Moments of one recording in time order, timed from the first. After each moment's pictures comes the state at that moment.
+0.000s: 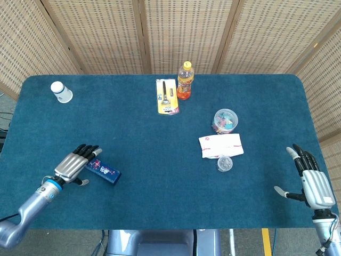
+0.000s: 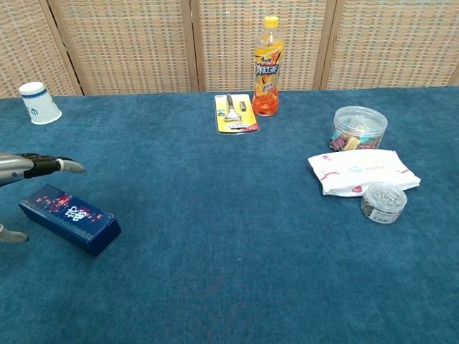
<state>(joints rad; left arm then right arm) -0.56 -1.31 0.05 -1.38 1.46 0.89 0.04 0.13 -1.08 0.07 -1.66 -1.50 1.41 0.24</state>
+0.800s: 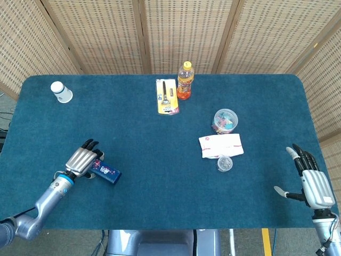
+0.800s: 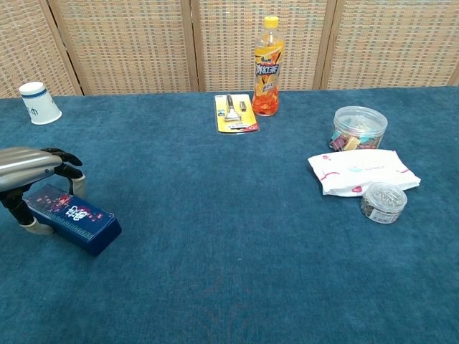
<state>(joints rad) -0.57 -1.46 0.00 -1.25 1.41 0.92 0.14 0.13 -1.07 0.07 -1.66 -1.50 1.41 0.25</state>
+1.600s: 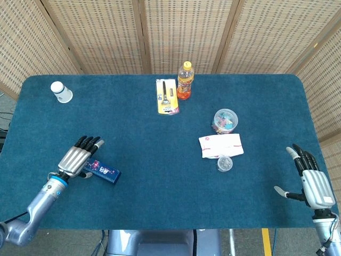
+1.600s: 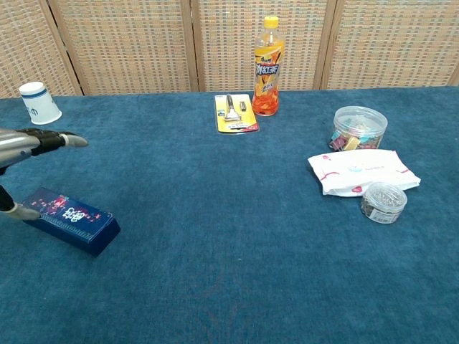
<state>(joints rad) -0.53 -1.35 0.00 -1.40 1.39 1.01 0.19 0.13 -1.07 0.07 -1.66 -1.50 1.41 0.25</state>
